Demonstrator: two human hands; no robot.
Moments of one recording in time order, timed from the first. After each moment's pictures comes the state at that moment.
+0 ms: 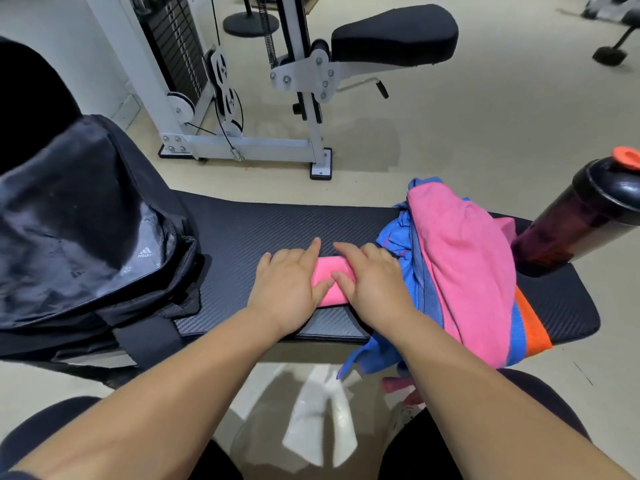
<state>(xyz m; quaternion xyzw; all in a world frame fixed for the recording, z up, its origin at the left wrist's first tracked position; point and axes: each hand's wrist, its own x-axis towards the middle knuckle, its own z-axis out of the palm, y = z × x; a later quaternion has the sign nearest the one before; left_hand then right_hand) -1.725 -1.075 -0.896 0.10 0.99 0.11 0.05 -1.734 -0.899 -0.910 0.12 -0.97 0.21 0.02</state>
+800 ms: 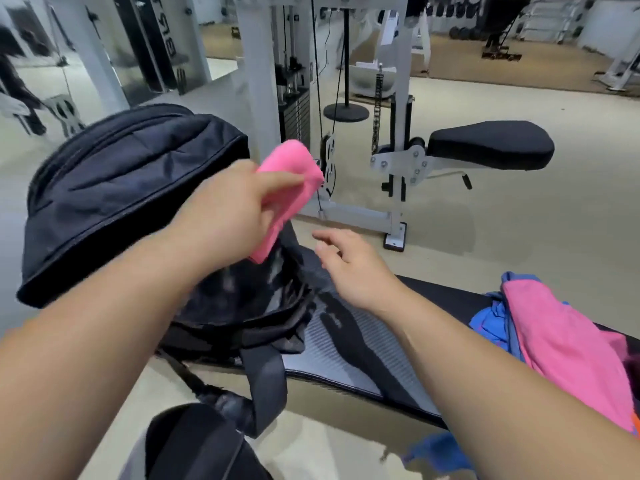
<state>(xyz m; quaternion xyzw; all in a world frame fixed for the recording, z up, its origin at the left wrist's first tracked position) -1.700 -1.277 -0.674 0.03 0.97 0.12 -0.19 -1.762 -1.085 -0.765 0.27 -0.86 0.44 -0.07</state>
